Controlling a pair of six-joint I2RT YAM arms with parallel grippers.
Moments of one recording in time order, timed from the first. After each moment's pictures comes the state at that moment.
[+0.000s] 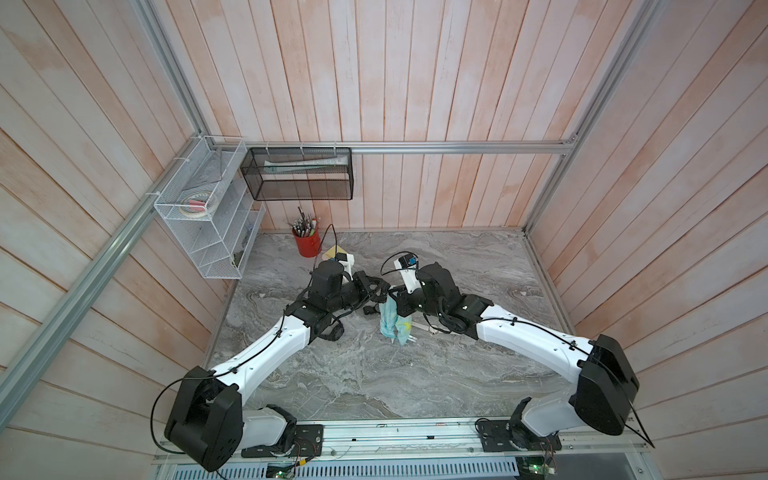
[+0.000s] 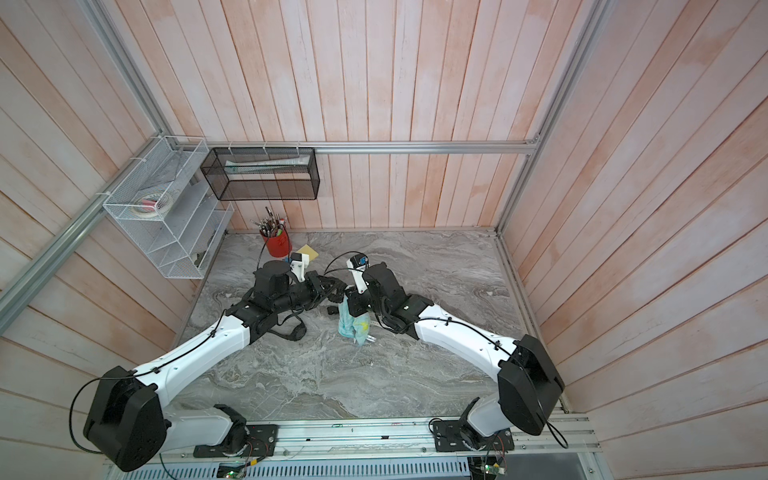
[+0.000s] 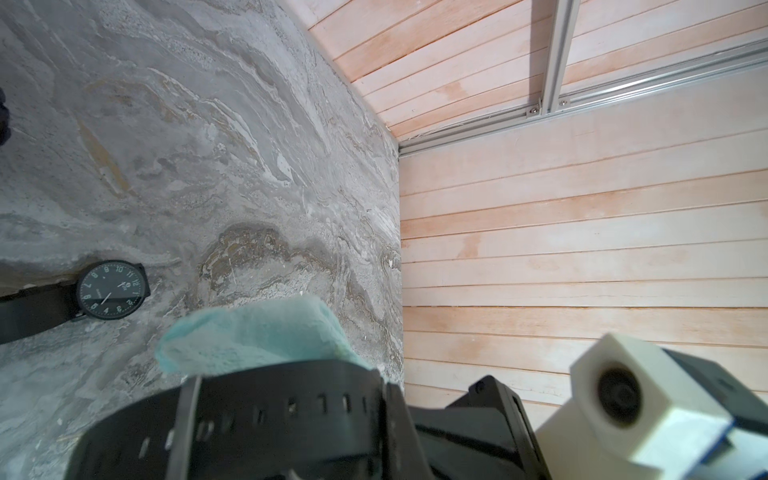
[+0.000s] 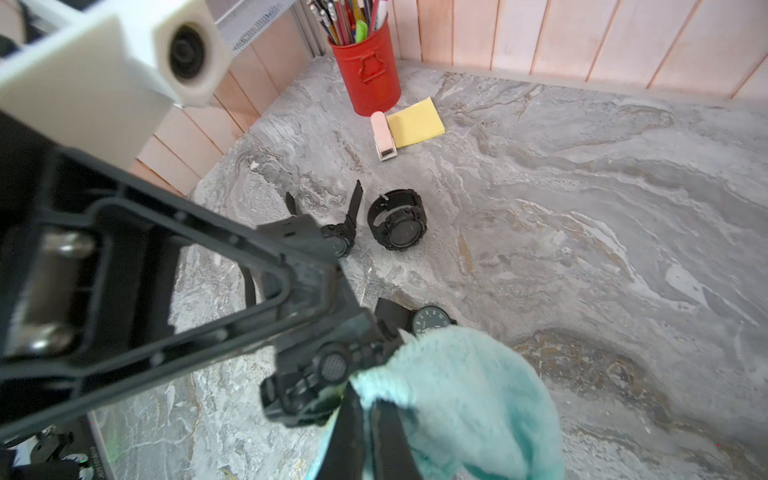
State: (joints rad) left arm -0.49 1.32 0.90 0.03 0.41 -1.09; right arm 0.82 1.49 1.09 -0.15 -0.03 0.33
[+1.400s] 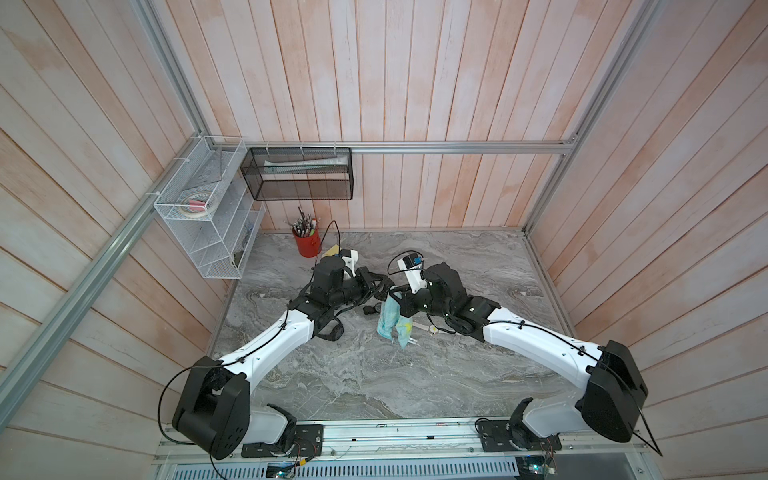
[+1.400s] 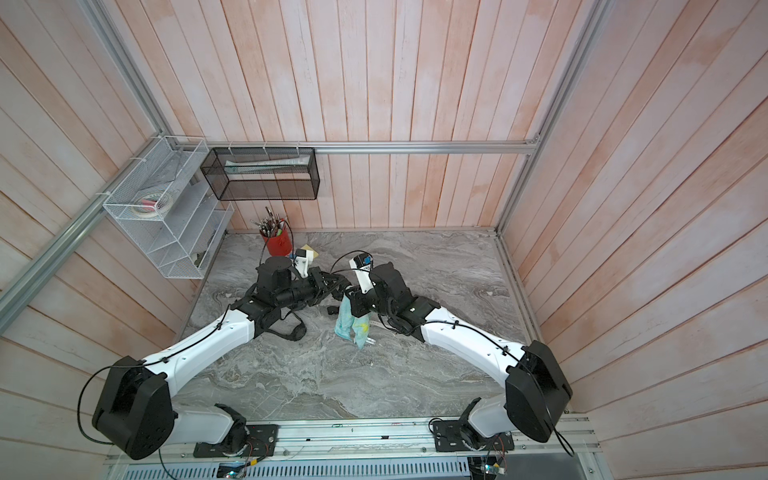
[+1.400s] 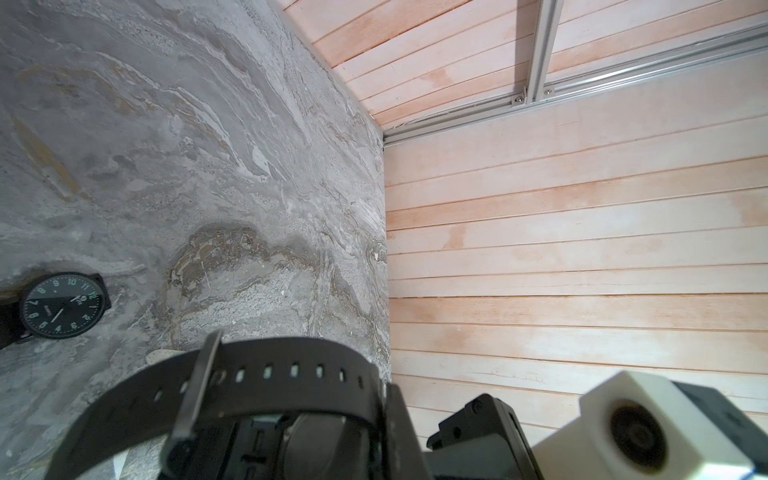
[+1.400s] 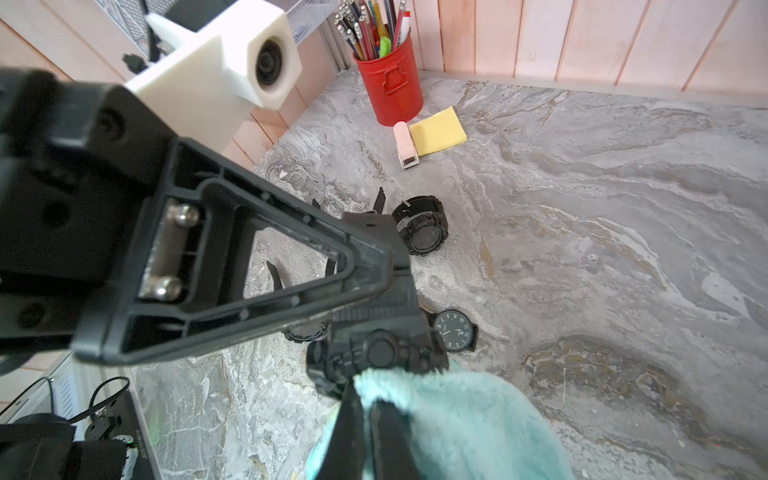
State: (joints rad) left arm -0.48 1.38 0.92 0.08 0.49 -1.10; right arm 0.81 1.43 1.05 -0.10 -0.11 0.35
